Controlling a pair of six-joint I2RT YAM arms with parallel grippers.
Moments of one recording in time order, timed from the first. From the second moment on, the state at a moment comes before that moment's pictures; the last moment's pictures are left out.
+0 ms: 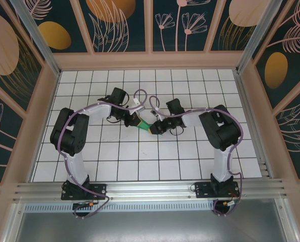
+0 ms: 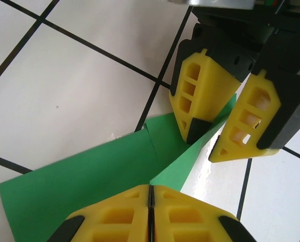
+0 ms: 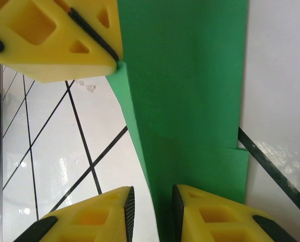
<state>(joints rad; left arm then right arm) -0.39 1.90 1.19 -0.44 0.69 0.51 0.53 1.97 0.99 0.00 -0.83 0.01</state>
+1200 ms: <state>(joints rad) -0.37 1.90 1.23 -0.48 0.73 0.51 0.59 1.90 0.91 0.27 -0.64 -0.04</state>
